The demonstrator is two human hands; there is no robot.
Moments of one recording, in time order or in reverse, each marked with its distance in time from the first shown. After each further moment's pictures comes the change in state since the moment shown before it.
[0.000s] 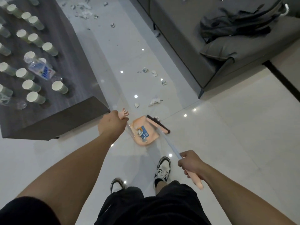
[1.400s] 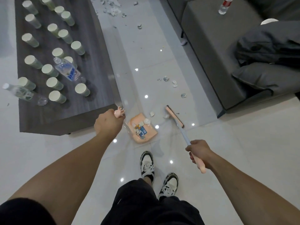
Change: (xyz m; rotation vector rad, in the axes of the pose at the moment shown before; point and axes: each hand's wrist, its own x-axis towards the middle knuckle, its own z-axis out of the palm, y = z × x) left_hand 0.110 -0.067 -0.063 -0.099 0.078 -0.202; right_hand 0.060 -0.180 -0.001 0.097 0.099 -0.071
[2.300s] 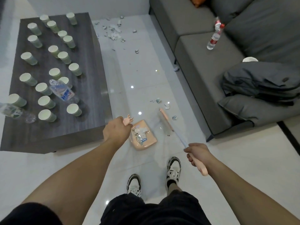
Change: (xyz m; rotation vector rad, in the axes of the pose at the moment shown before) left_hand 0.040 0.087 0.002 -0.092 -0.015 0.079; right_hand 0.005 -0.094 -0.059 0.182 0.063 -0.089
